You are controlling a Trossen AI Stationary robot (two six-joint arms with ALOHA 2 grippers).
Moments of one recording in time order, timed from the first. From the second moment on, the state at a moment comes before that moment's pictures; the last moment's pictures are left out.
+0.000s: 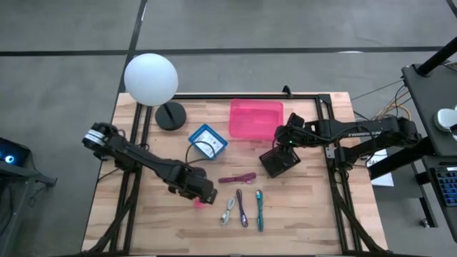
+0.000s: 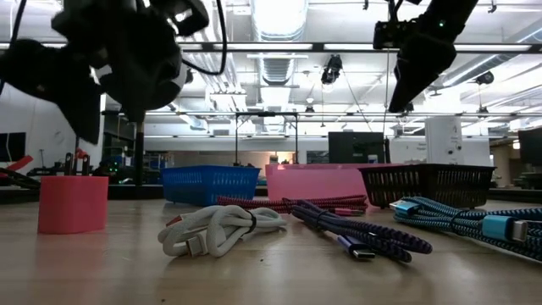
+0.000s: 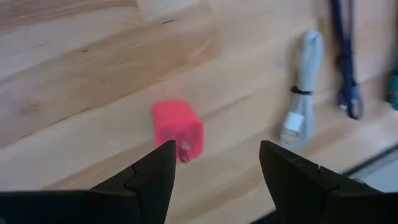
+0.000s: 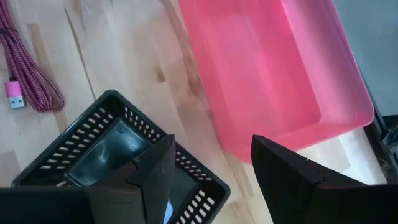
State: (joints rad) left arm -0.39 1.60 1.12 -0.70 0.09 -1.64; right arm -0.03 1.20 0.93 -0.83 0.34 0.22
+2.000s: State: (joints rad) left arm -0.40 1.76 1.10 -0.66 0.19 -1.66; right arm -0.03 1.20 0.93 -0.80 0.34 0.20
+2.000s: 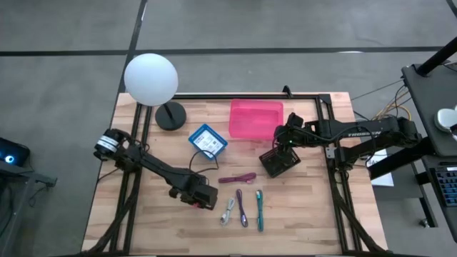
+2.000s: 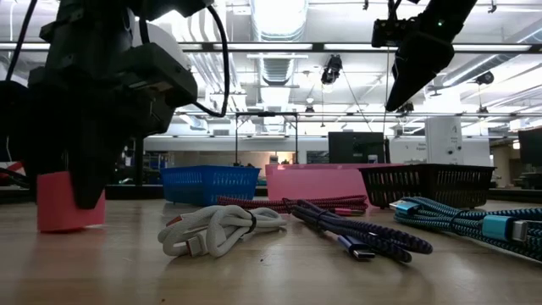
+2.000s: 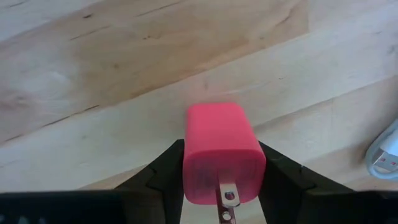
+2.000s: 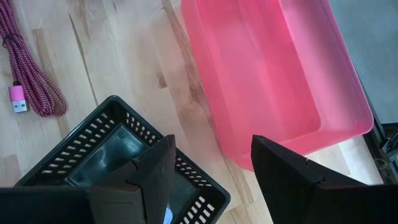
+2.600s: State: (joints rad) left arm -0.40 1.52 1.09 -0.31 -0.29 -1.28; right arm -0.03 1.15 0.93 -0.69 0.34 0.14
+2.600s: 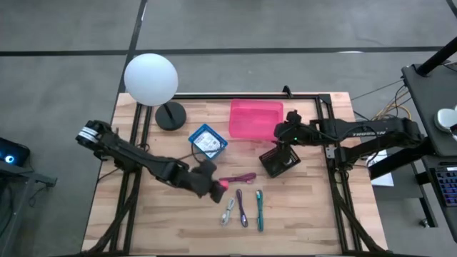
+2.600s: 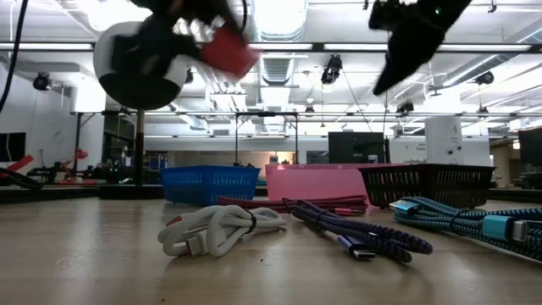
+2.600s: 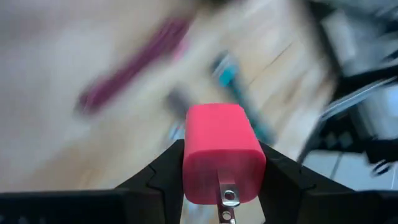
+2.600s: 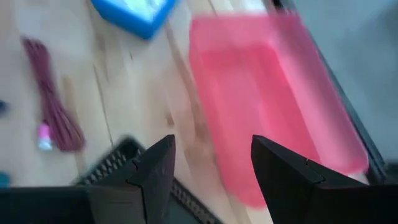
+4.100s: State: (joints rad) left arm -0.27 1.49 1.09 0.38 -0.46 -0.75; right arm 0.11 1.17 0.96 -0.01 -0.05 -0.58
